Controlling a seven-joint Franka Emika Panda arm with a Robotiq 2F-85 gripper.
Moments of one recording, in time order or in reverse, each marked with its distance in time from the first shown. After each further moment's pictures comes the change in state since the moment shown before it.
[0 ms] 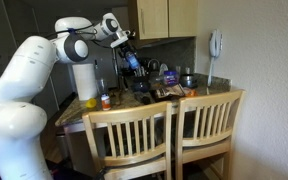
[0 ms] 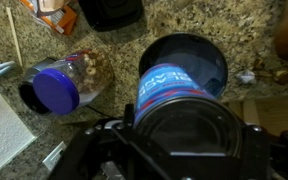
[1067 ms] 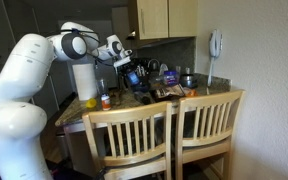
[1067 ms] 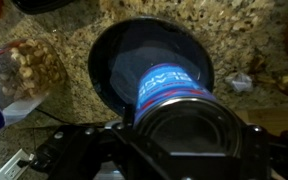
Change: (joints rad) arm -0.005 -0.048 0.008 -0.444 0.030 0.454 0.090
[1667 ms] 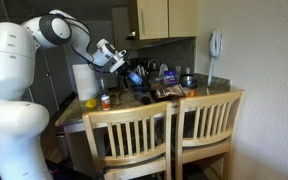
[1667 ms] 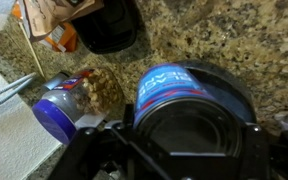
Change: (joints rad) arm 0.108 -0.246 -0.121 -0.427 -0.385 0.171 0.382
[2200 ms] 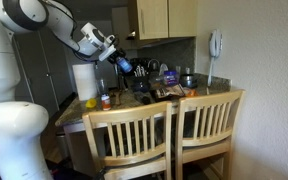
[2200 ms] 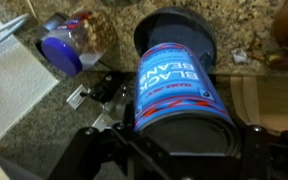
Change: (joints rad) arm -0.027 -0.312 0.083 -0.219 -0.003 0.180 -0.075
